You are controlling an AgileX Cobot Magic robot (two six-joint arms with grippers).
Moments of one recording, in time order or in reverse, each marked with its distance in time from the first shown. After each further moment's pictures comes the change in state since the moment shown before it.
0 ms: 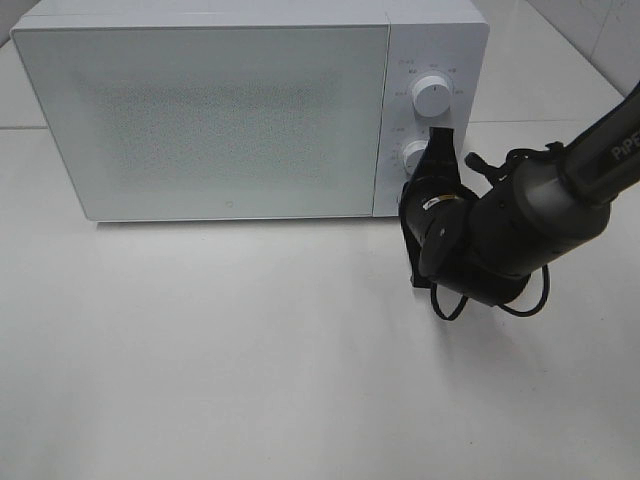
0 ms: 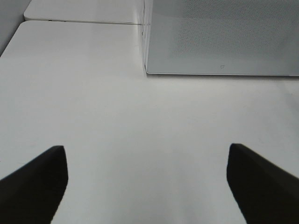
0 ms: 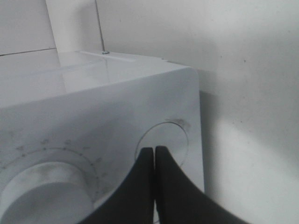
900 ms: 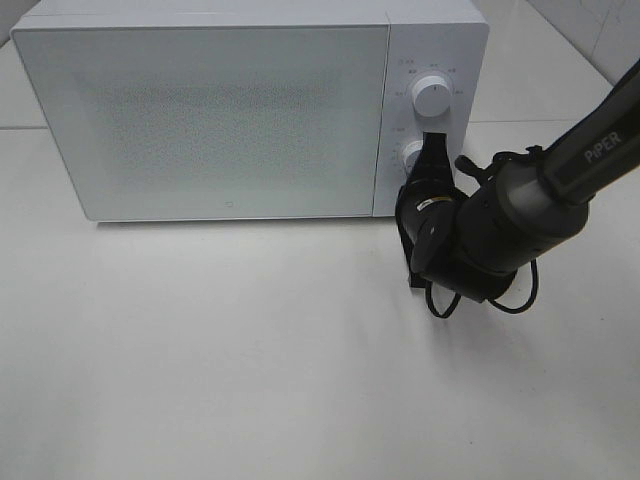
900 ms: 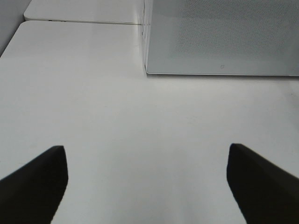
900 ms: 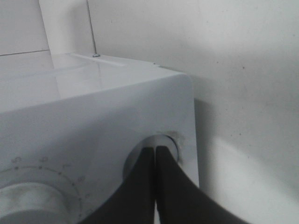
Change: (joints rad) left arm 0.000 0.000 0.000 0.000 0.000 0.000; right arm -0.019 0.047 -0.052 0.005 0.007 -0.026
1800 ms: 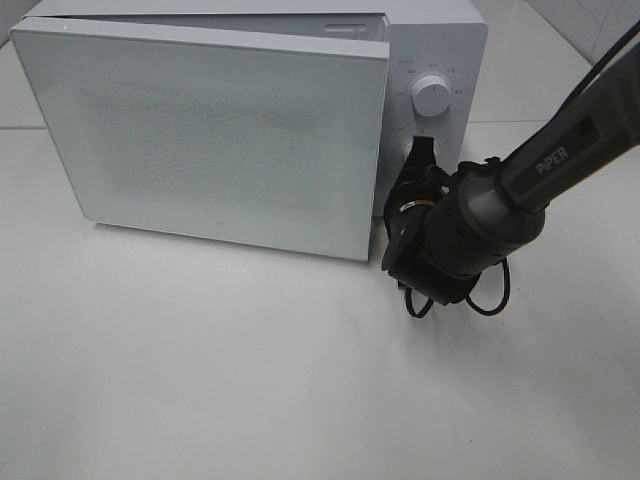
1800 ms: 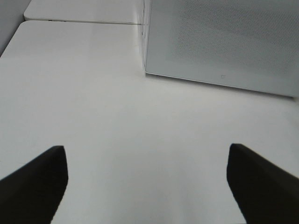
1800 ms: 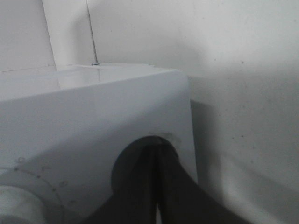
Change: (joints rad) left arm 0.000 0.000 0.000 0.000 0.000 0.000; right arm 0.025 0.077 -0.098 0.119 -0.056 -0.061
